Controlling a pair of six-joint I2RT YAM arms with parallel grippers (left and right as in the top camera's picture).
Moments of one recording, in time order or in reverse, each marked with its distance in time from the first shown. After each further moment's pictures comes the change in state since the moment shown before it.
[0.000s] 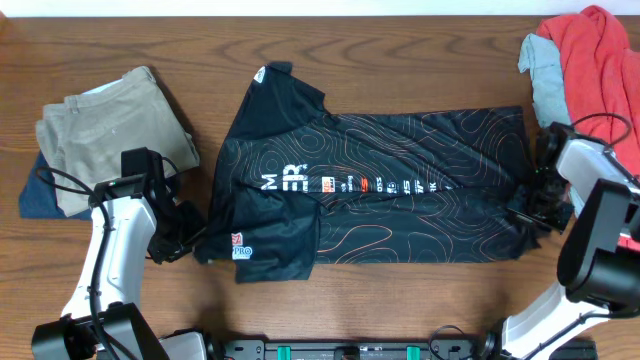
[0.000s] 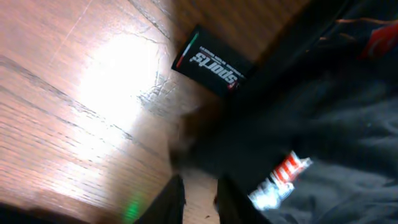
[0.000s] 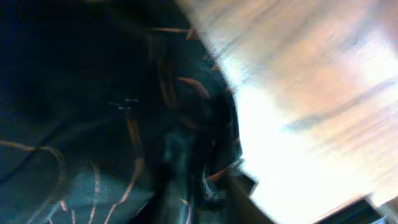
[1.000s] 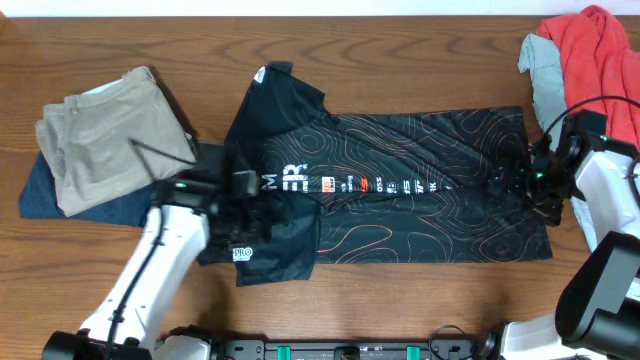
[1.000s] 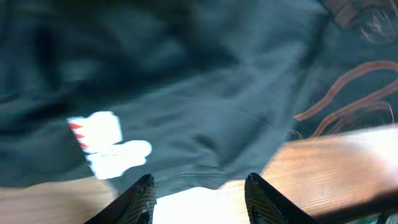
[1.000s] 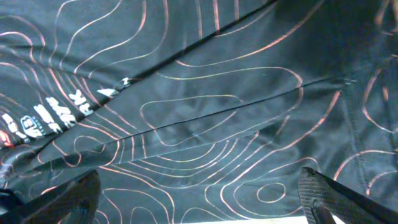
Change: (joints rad) left arm -0.467 -0.071 0.000 0.078 0.190 0.176; right arm -0.002 -0.212 -0.003 0.037 -0.476 -0.229
